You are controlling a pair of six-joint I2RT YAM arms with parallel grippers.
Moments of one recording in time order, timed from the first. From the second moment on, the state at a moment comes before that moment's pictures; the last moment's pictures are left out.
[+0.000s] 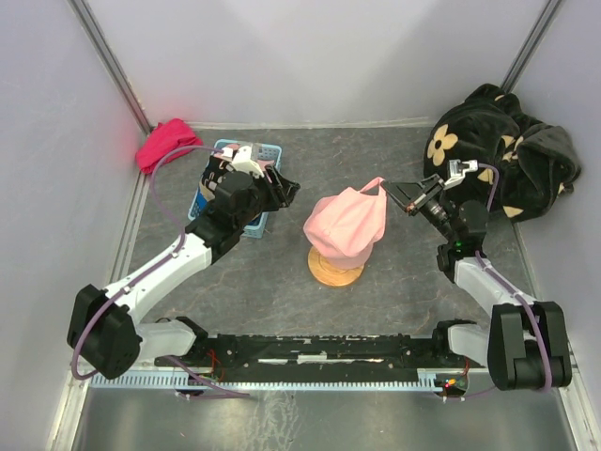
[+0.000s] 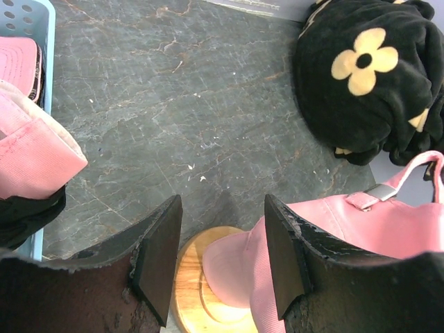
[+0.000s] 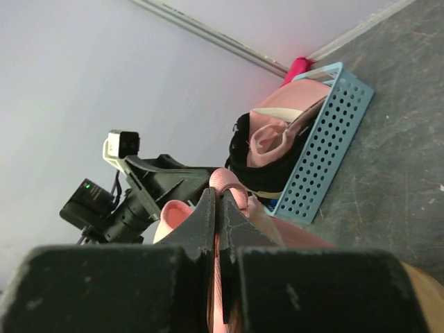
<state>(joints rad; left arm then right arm) -0.58 1.23 0.89 0.08 -0.08 -0.61 0.05 1.16 0.46 0.93 -0.62 1.26</state>
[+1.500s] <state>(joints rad) -0.80 1.16 0.88 0.07 -0.19 -0.60 0.08 1.20 0.40 0.51 -0.40 1.07</state>
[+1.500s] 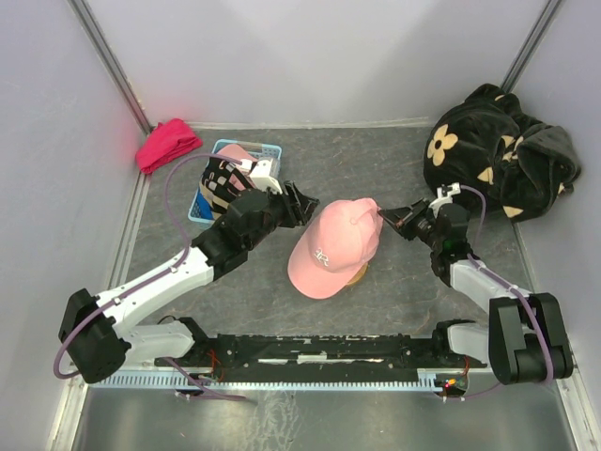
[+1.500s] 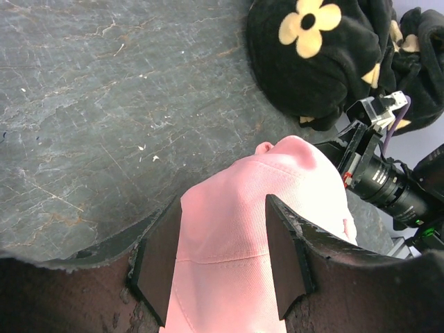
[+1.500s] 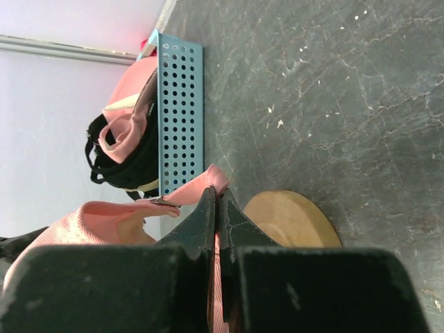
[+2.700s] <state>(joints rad) -0.82 1.19 0.89 0.04 -0.29 -0.56 0.15 1.07 0.37 0.37 -0.29 1.00</state>
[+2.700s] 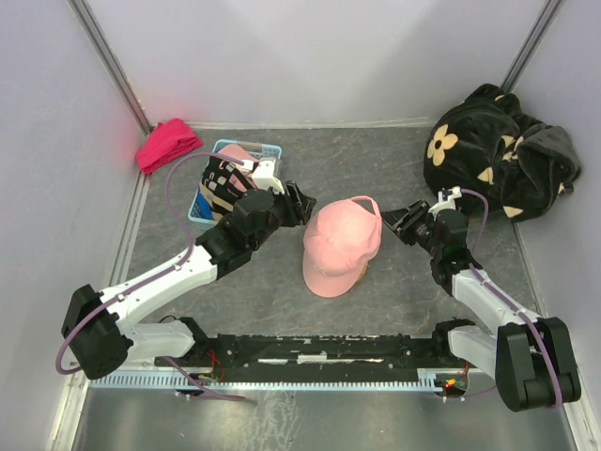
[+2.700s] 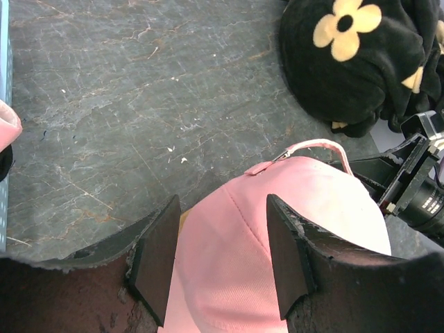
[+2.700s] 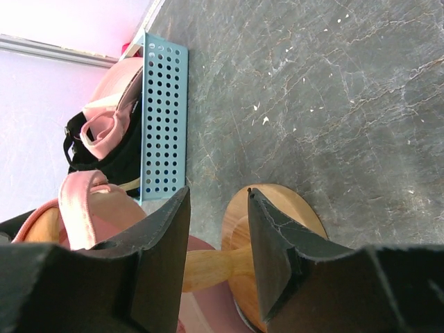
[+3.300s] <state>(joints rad) -0.82 1.19 0.89 0.03 -0.32 -0.56 0.15 0.97 0.38 0.28 -0.26 0.95</state>
